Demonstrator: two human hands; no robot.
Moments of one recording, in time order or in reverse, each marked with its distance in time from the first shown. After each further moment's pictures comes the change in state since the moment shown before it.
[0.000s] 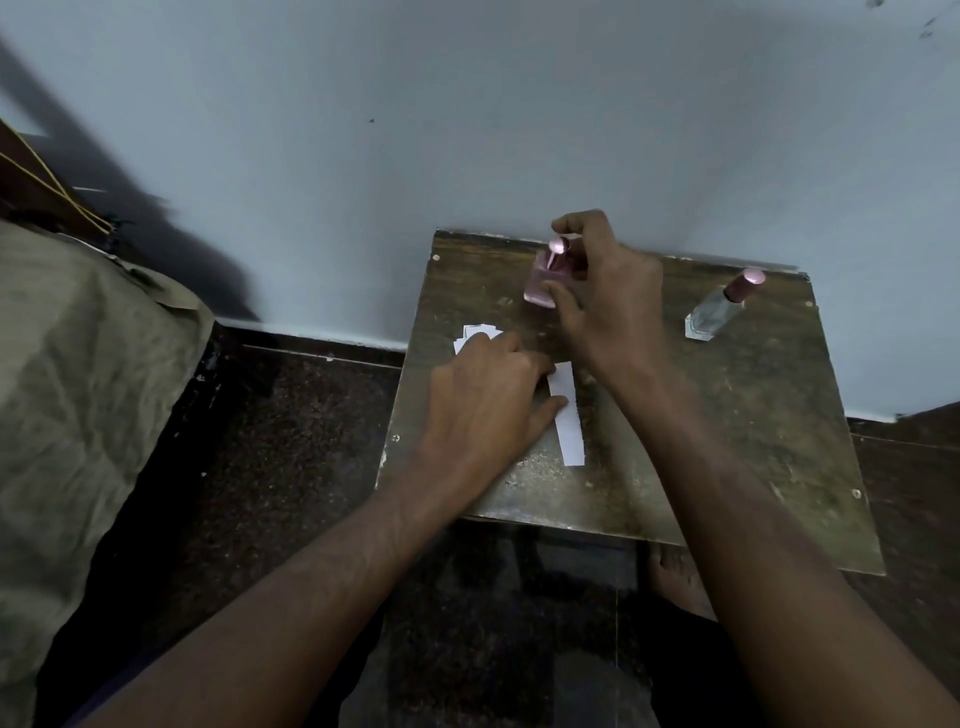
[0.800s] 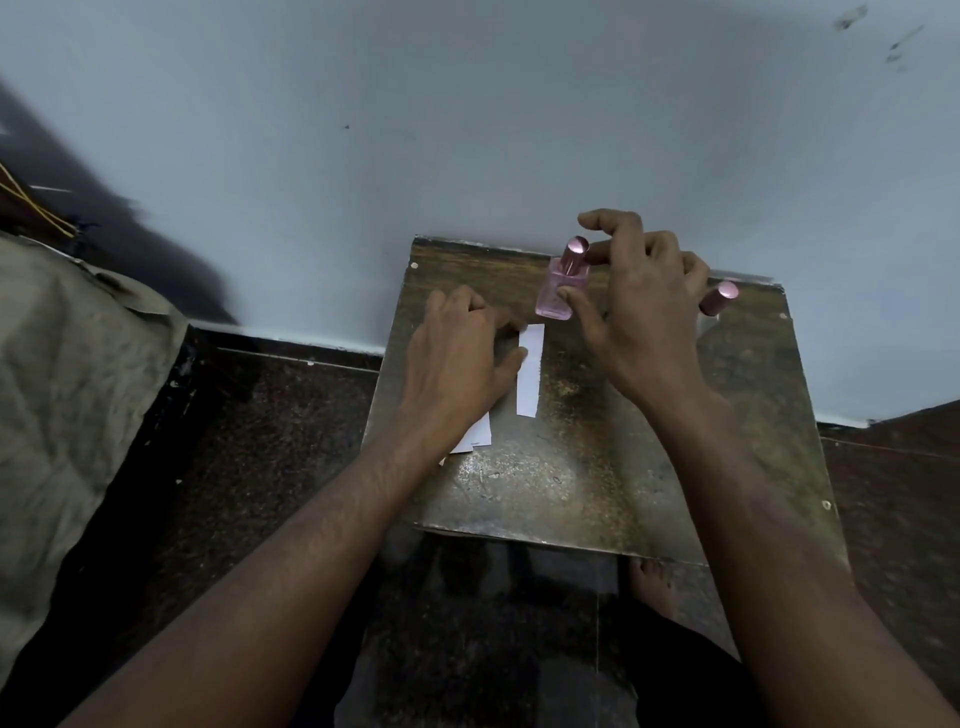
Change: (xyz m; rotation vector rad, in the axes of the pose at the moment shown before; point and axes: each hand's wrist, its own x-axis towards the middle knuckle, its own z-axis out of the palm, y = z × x) left_hand 0.049 -0.019 0.012 -0.130 -0.031 -0.110; right_hand -0.001 0.024 -0.031 -0.248 -0.018 0.043
